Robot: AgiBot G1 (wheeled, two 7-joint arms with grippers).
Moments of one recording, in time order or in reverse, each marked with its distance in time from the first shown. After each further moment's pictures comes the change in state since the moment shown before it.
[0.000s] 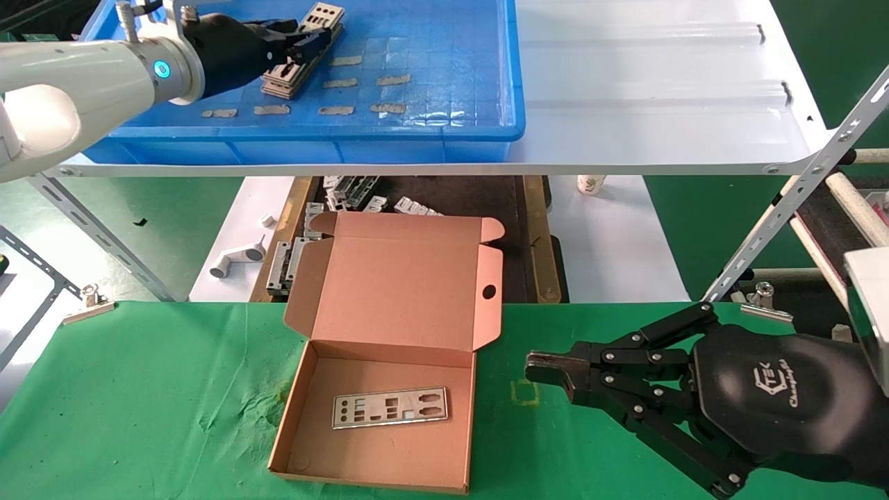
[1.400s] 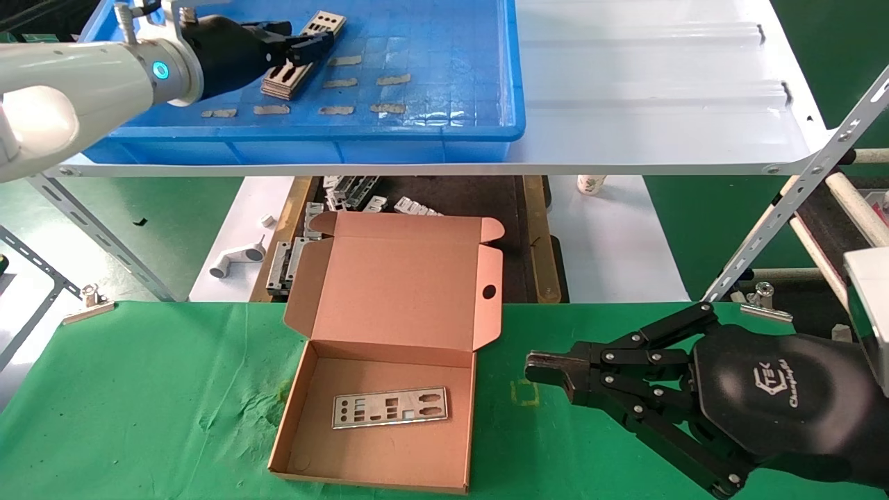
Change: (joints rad) left arm 0.001 -0.002 0.003 -0.002 0.004 0.000 -0.020; right arm 0.000 0.000 0.000 0.000 0.000 0.000 0.000
